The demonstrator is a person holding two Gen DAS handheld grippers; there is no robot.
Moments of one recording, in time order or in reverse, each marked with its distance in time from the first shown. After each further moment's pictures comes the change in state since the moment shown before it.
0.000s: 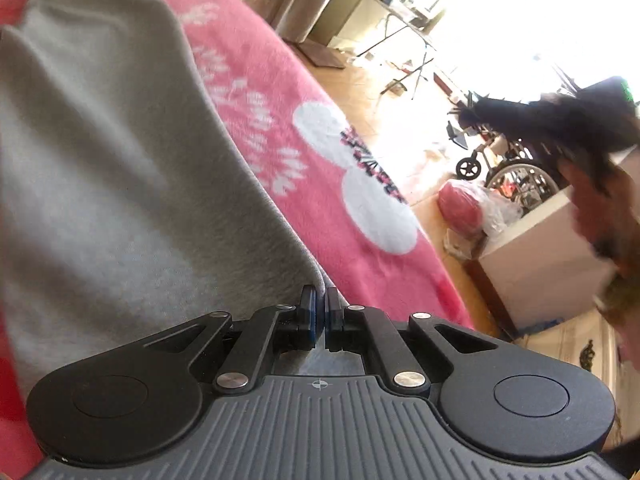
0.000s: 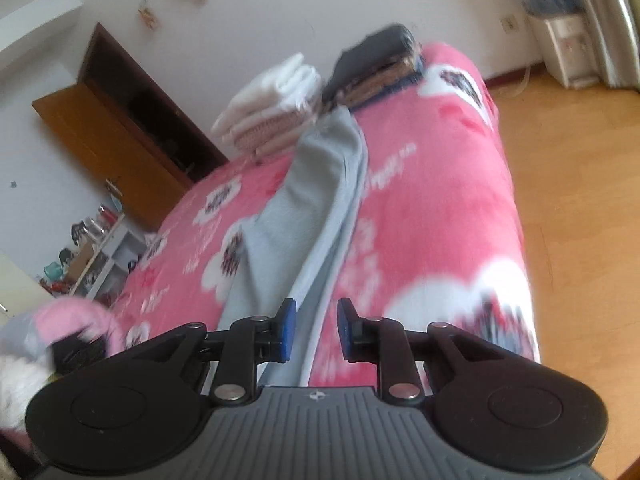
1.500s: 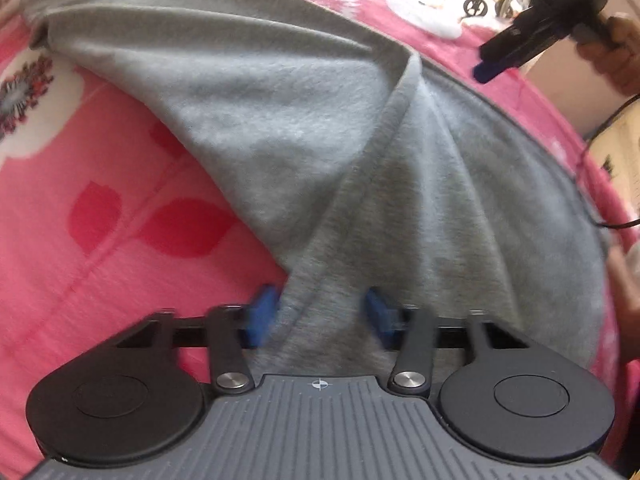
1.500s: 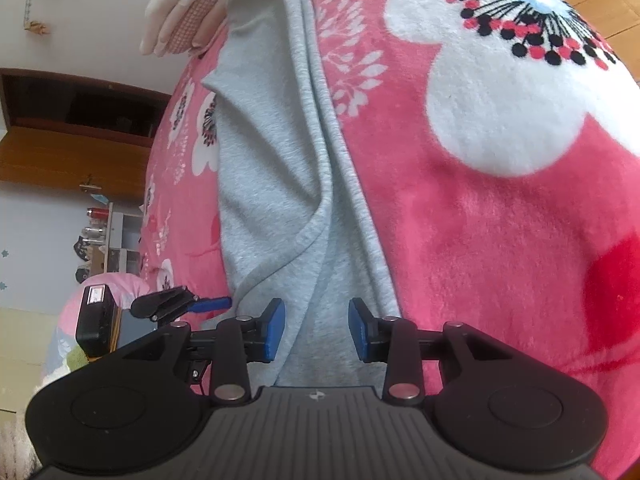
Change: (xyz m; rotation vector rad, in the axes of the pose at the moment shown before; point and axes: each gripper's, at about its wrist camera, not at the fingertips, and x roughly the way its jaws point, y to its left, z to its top) left arm -0.080 0.073 -0.076 0.390 0.307 0.157; right arm 0.085 0.026 -0.126 0.425 0.310 0.041
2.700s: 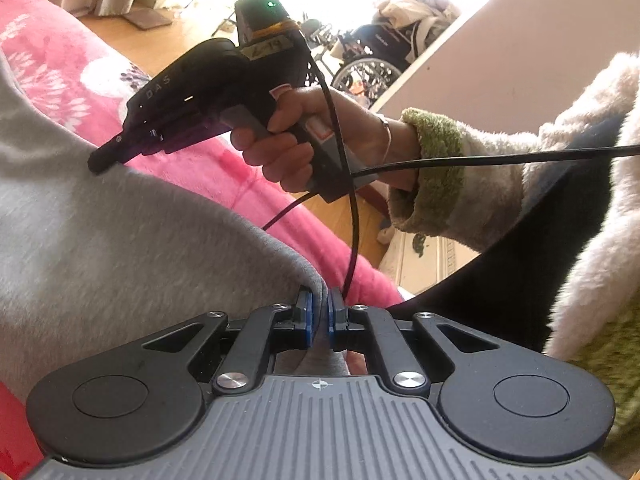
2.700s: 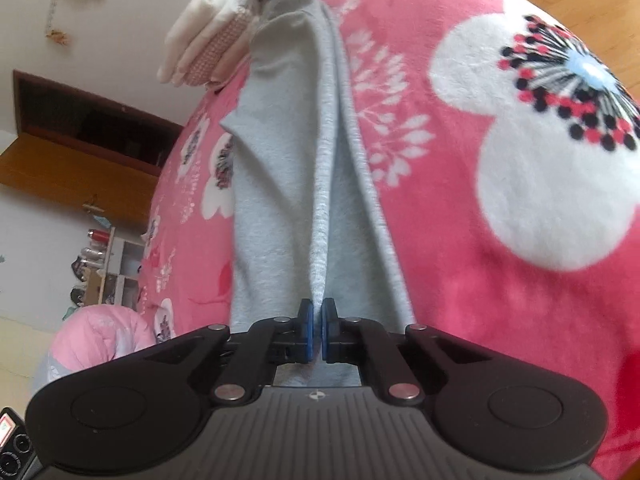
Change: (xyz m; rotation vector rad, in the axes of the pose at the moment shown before) left arm -0.037 -0.148 0.047 0.034 -0.200 -0.503; right arm 0.015 0.018 0.023 -0.058 -0.137 -0.015
